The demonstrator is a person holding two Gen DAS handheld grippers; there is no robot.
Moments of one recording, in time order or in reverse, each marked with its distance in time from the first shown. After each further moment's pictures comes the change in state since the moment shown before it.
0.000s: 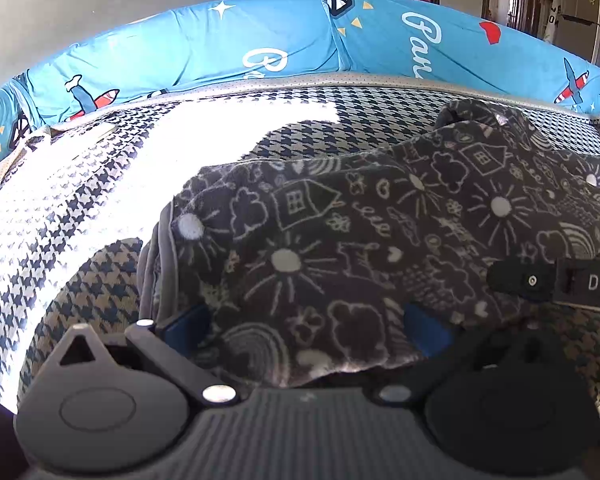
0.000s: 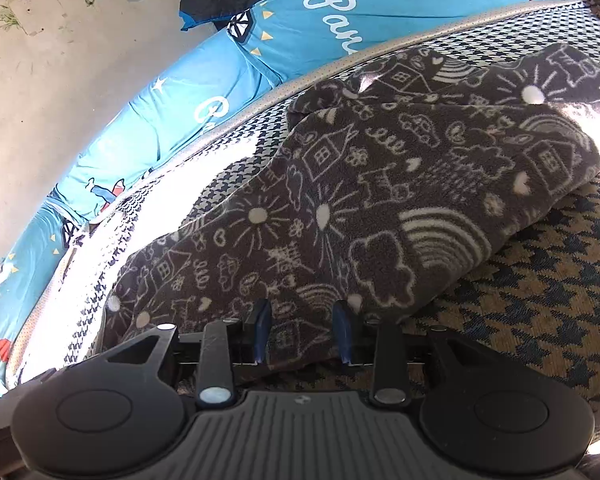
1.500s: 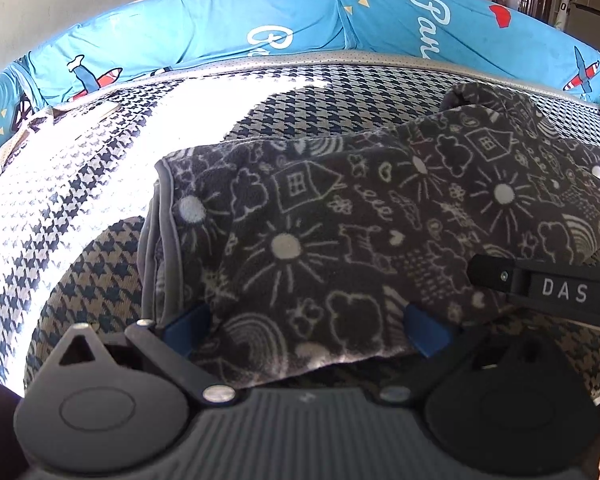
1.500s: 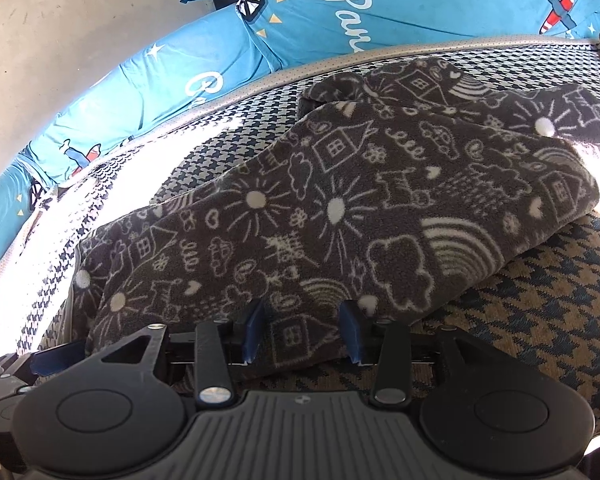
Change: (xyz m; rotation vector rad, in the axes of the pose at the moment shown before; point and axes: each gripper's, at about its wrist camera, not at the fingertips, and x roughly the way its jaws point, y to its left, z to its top) left arm 0.001 -0.002 0.003 -0.022 0.079 0.014; right arm 0.012 0.029 0.004 -0.104 0.032 -0.137
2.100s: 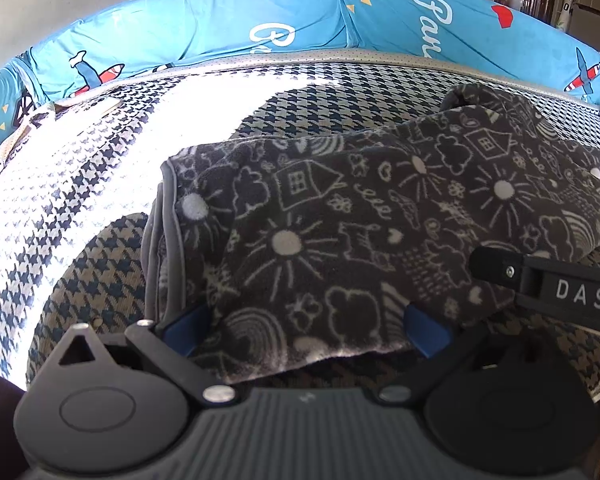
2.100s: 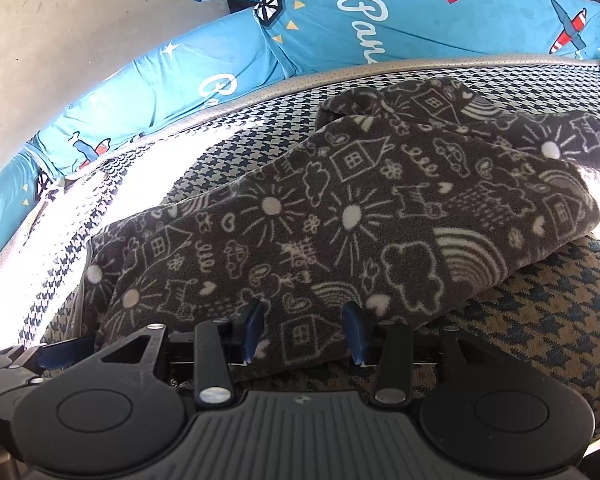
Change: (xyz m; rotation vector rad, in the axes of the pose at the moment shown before) left arm -0.004 0.000 0.000 -0.008 0.013 0.002; right arm -0.011 0.010 0.001 -0.042 -0.017 0.003
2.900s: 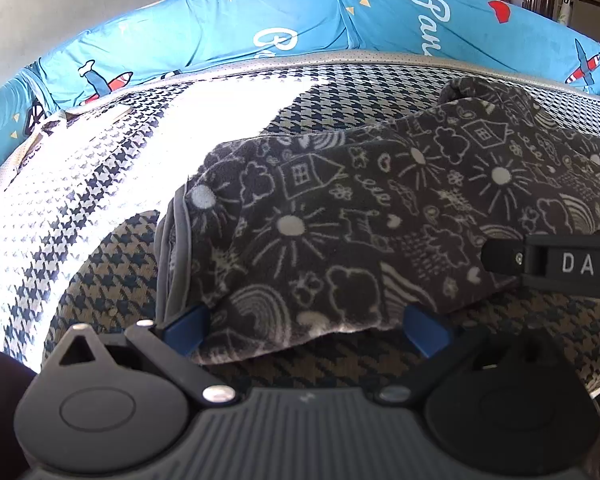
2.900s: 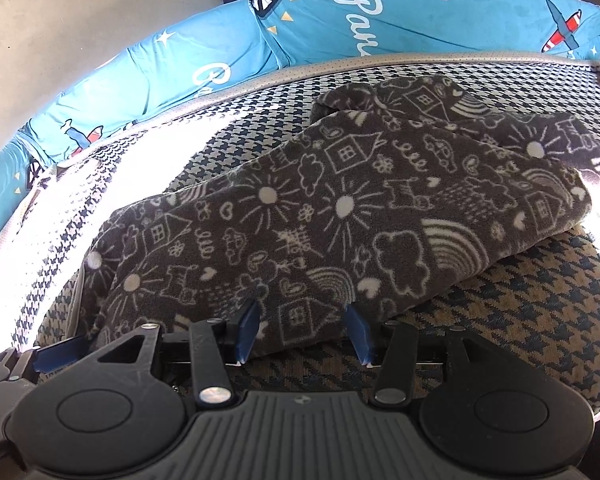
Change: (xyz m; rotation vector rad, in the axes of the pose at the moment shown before) left arm -0.010 -0.006 -0.010 0.023 -0.012 0.044; right arm -0.012 0.006 0.001 -0.013 0.048 -0.047
